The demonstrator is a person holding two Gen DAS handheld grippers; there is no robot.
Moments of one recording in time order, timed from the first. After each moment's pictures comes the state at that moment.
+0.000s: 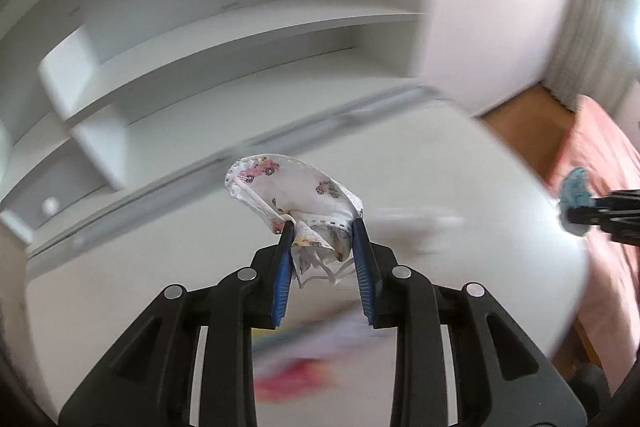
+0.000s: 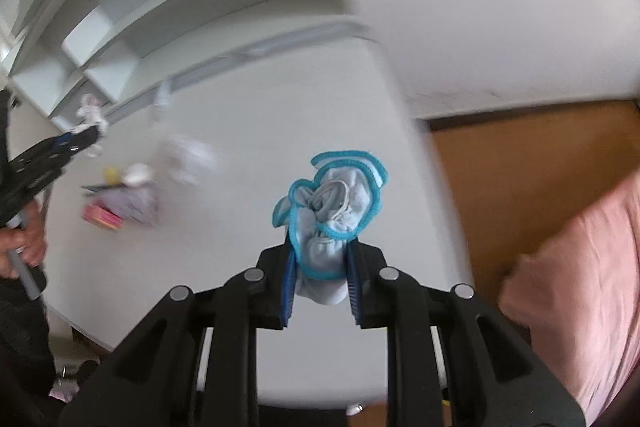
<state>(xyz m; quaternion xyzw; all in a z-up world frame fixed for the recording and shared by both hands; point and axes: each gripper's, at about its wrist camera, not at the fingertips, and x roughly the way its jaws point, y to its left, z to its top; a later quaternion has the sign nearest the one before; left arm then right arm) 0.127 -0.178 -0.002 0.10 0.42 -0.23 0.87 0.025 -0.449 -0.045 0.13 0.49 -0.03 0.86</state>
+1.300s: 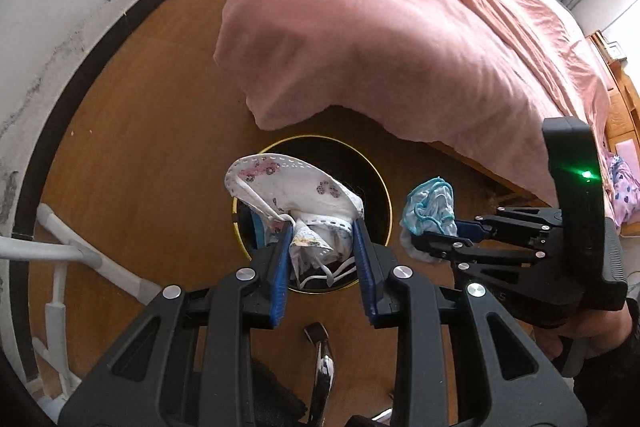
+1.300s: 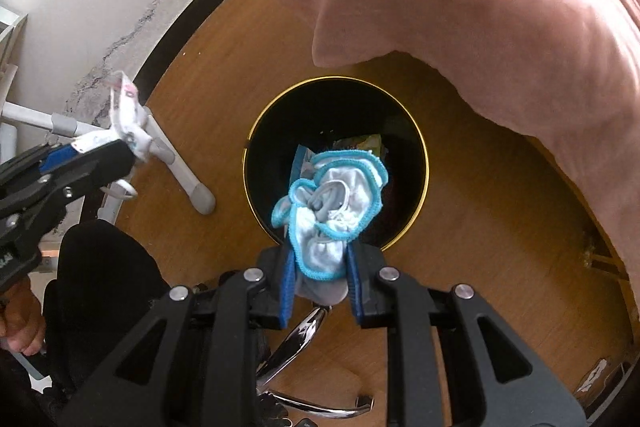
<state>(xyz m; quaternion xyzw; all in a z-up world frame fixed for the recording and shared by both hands) -0.133 -0.616 -0.284 0.25 0.54 -0.53 0.60 -0.285 -0.651 -0.359 0.37 0.55 -0.23 0.71</state>
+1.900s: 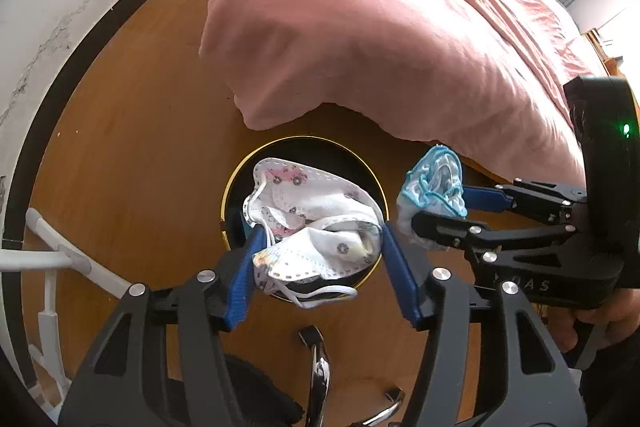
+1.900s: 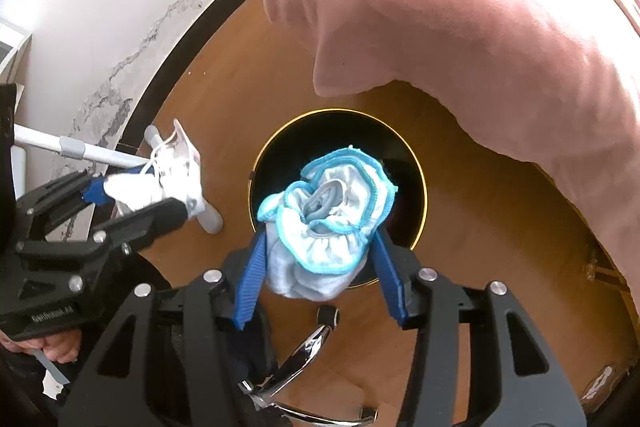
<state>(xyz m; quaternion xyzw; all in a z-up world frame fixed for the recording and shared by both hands) -0.130 -0.632 -0.295 0.25 0.55 -0.54 0.59 -0.277 -0.676 -0.339 0.38 0.52 -0.24 0.73</state>
